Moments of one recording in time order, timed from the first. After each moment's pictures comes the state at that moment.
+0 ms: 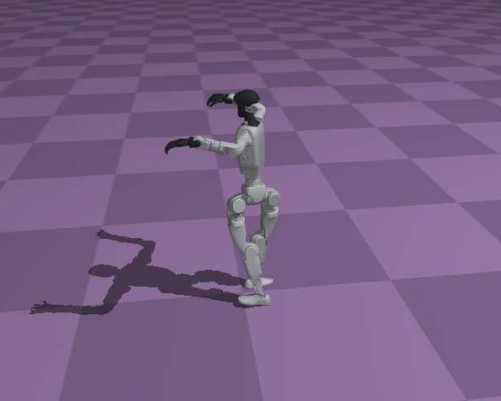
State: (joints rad) left arm 0.33 1.58 0.59 0.06 0.01 0.09 -0.29; right arm -0.37 -1.73 0.04 0.06 -0.27 0.06 0.36; waist 0.89 -0.12 -0.03; left_leg 0.23 0.05 1.30 0.01 -0.37 -0.23; right_leg -0.04 -0.01 -1.57 -0.09 -0.03 -0.26
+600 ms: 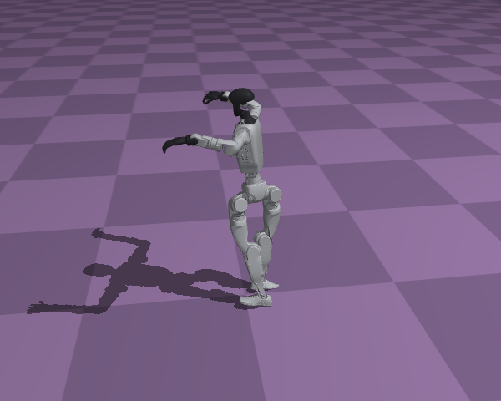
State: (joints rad) left arm 0.20 1.61 0.52 0.08 -0.01 0.11 -0.32; right arm -0.28 -1.75 -0.10 0.11 -0.28 0.07 0.36; waist 0.88 -0.08 -0.02; left_leg 0.26 0.13 1.27 0.00 -0.36 -0.24; right_leg 0.07 0.03 -1.57 -0.08 0.17 -0.26
